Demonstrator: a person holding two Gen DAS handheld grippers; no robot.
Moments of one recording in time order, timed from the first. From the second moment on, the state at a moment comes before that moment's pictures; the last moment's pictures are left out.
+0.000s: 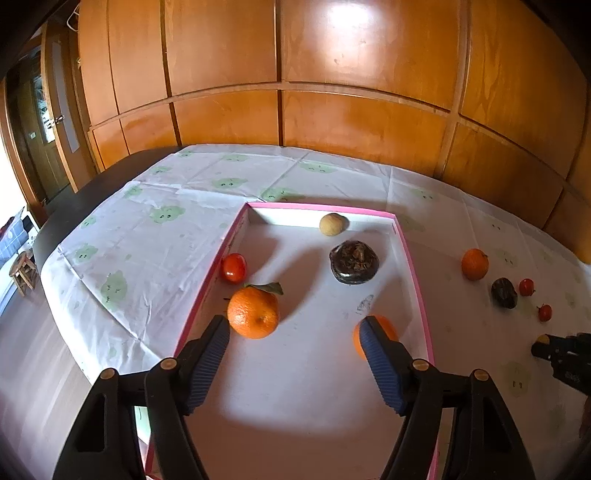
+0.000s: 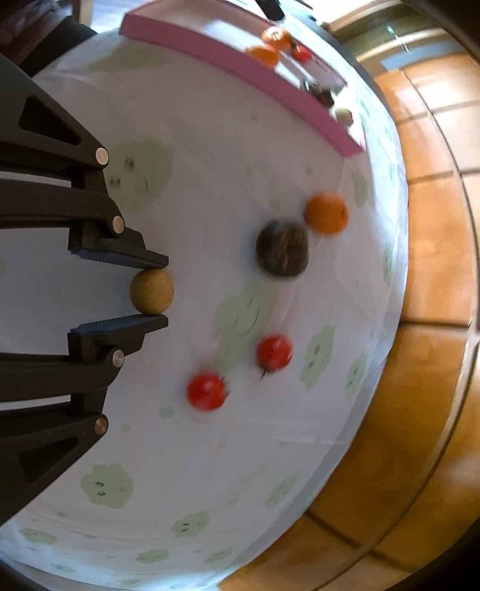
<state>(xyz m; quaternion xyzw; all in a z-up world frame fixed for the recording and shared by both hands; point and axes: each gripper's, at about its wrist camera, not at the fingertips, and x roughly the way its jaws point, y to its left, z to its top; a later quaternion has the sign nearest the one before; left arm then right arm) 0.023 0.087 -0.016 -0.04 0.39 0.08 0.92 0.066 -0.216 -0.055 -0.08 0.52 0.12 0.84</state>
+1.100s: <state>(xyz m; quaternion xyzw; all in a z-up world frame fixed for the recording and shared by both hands) 0.001 0.147 -0.012 -0.08 0.37 0.12 0.92 0.058 -0.006 0.014 -0.07 0.42 0.35 0.84</state>
